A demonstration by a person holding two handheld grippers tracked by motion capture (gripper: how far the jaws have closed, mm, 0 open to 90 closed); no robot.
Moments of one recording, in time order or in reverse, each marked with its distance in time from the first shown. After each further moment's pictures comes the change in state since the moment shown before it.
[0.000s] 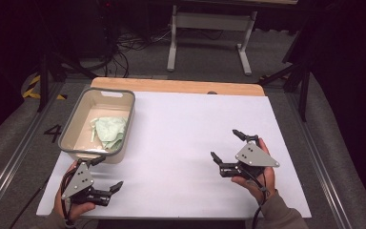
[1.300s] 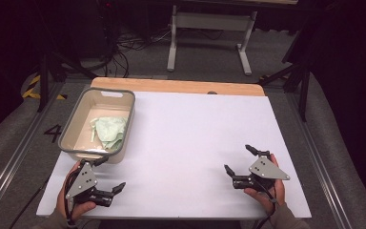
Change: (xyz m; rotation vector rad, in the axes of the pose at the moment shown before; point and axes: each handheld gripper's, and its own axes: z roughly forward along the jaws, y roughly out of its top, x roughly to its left) left arm -0.003 0.000 0.006 0.023 -0.017 0.011; right arm -0.008 -0.069 -0.021 0.062 -0.026 0.068
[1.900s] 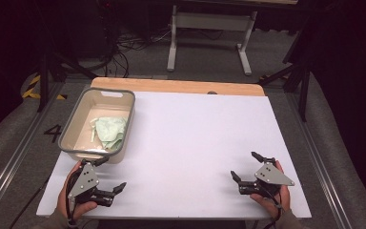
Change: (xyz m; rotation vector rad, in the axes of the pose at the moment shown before) left arm -0.001 0.000 0.002 0.018 0.006 0.009; right arm -0.004 -0.028 -0.010 0.042 -0.010 0.020
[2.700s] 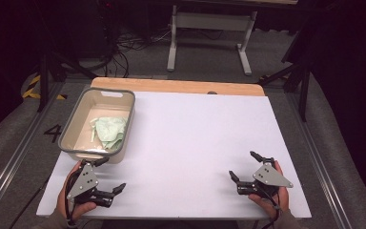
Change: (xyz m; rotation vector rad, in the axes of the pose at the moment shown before) left arm 0.001 -0.001 -0.001 -0.007 -0.007 0.002; right arm 0.005 0.005 0.000 -0.016 -0.015 -0.021
